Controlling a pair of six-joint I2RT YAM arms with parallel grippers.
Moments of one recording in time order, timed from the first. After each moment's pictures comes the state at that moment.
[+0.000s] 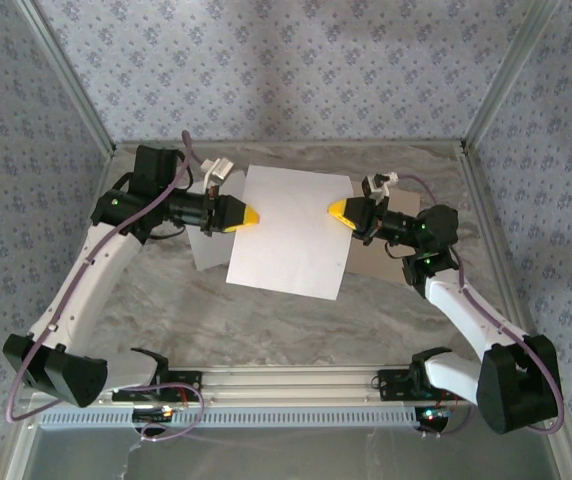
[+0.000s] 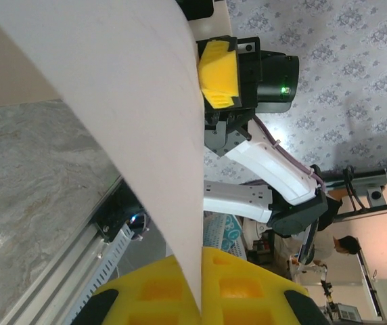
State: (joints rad) left arm -0.37 1.27 1.42 -0.84 1.17 -0.58; right arm 0.26 1.13 0.66 0.84 -1.06 1.69
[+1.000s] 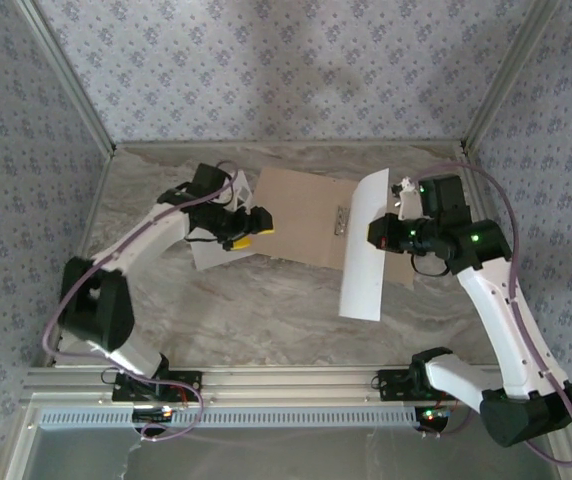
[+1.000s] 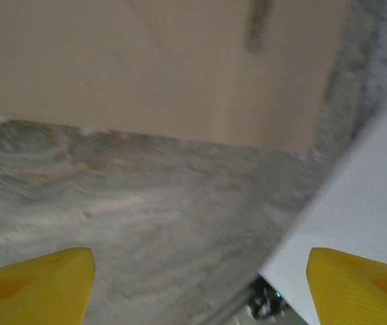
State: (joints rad) left arm -0.42 1.63 1.25 -0.69 0.58 -0.64; right arm 0.27 1.06 1.29 -1.06 -0.40 0.40
